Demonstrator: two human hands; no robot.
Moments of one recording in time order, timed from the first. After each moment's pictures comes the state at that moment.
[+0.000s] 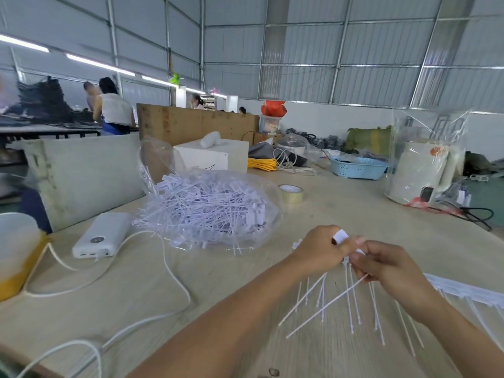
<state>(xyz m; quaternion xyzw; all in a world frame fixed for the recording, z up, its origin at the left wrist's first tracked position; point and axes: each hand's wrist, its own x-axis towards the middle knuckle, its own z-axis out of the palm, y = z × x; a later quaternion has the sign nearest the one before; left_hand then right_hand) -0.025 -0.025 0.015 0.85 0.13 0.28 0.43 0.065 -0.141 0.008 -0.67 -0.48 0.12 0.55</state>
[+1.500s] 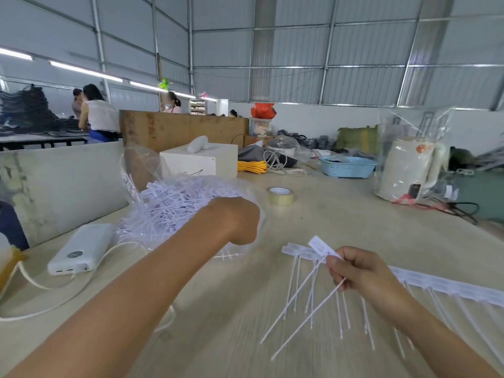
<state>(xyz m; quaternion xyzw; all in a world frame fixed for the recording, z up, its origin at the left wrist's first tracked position) -0.108 0.021 0.101 0.94 0.33 -0.04 -0.09 0.057 -0.134 0.001 -0.66 -0.48 0.16 0.56</state>
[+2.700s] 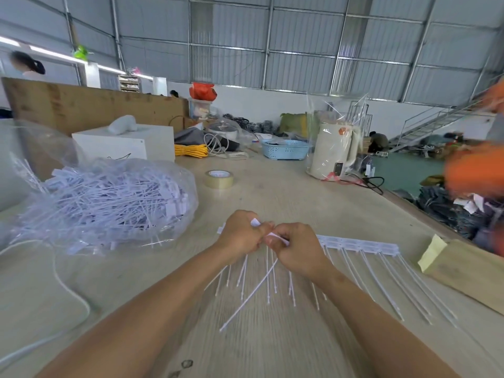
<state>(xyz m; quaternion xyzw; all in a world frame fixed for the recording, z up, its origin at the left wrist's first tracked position) 0.004 -0.023 -0.003 0.79 0.22 0.29 0.49 0.072 -0.140 -0.007 -0.76 -0.52 -0.06 0.39</state>
